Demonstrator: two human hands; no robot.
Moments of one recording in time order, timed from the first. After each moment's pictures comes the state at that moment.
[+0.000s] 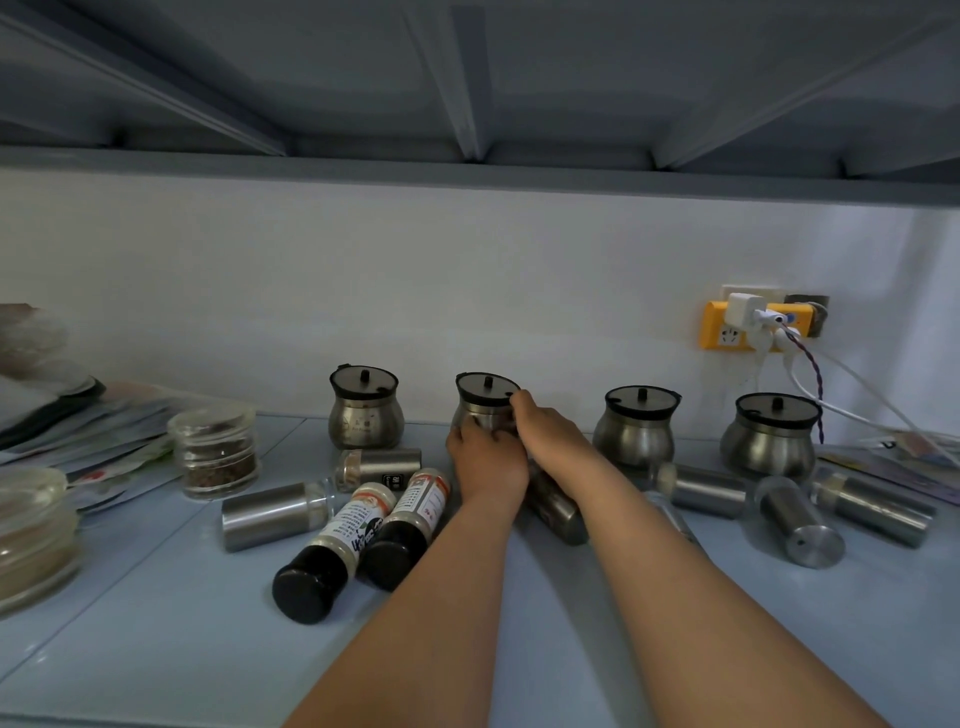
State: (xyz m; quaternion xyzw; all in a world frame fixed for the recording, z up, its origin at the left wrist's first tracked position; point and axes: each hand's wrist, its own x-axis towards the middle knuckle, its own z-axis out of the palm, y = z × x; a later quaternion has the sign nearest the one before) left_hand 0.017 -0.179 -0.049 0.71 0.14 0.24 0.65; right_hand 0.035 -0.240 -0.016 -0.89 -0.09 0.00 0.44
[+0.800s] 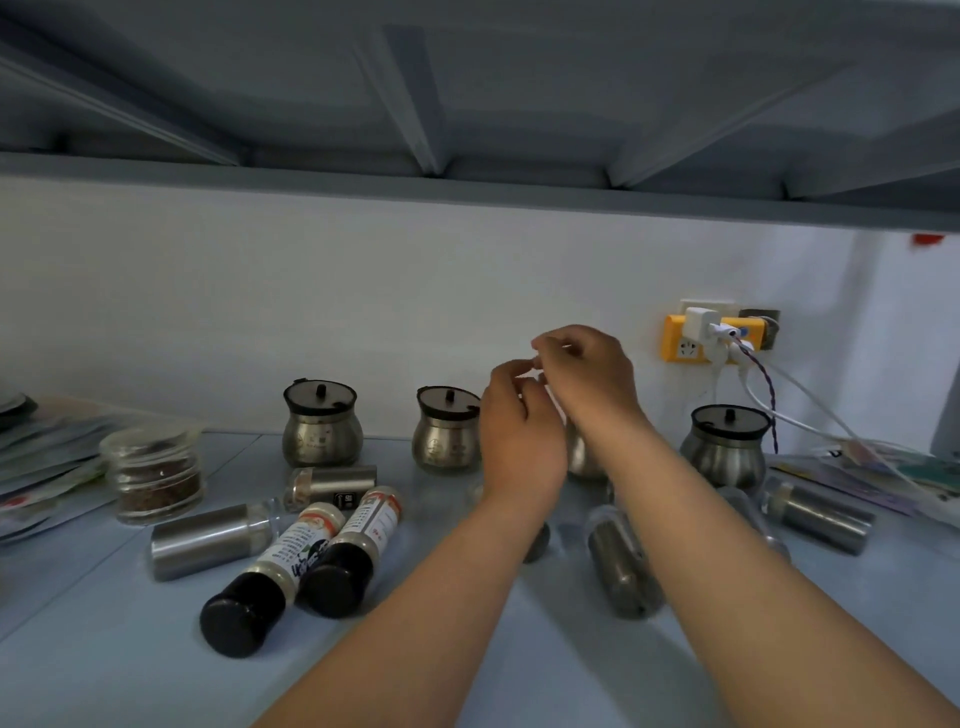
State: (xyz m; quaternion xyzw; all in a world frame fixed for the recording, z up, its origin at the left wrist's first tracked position) left_hand -0.006 -0.236 -0.006 0.66 -0.03 0.33 0.68; right_hand 0.025 -0.291 0.038 -0.78 -0.12 -0.26 0.56
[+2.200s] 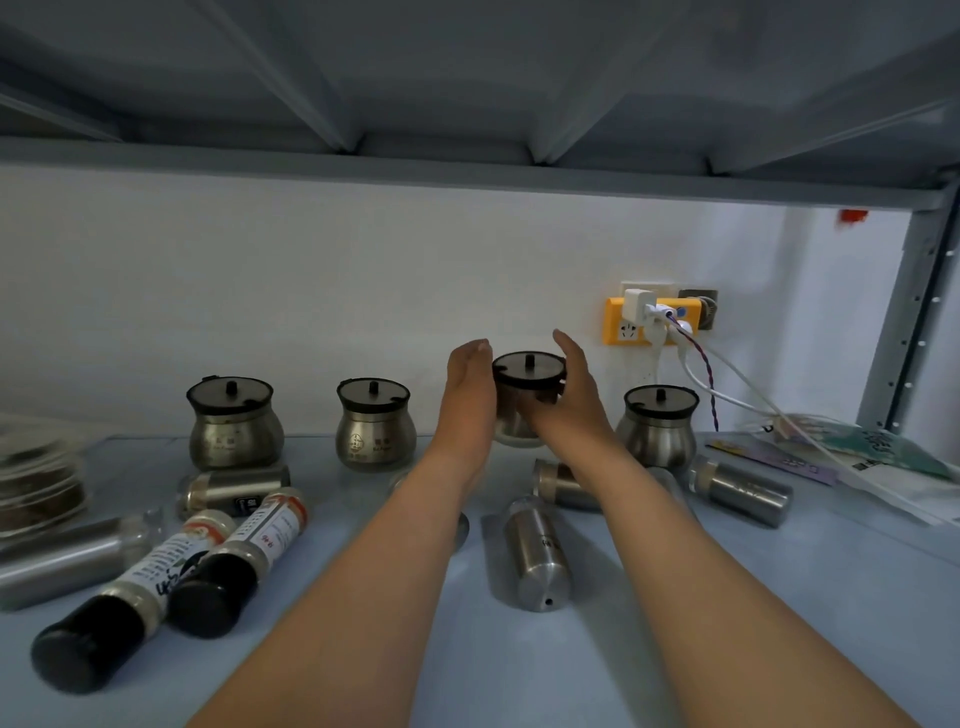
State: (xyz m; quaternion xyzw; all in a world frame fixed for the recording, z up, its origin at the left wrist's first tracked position) left_hand 0.041 -0.260 -0.002 0.64 -0.06 0.17 0.75; right_hand 0.061 -0.360 -0.014 -0.78 -0.12 -0.18 0.59
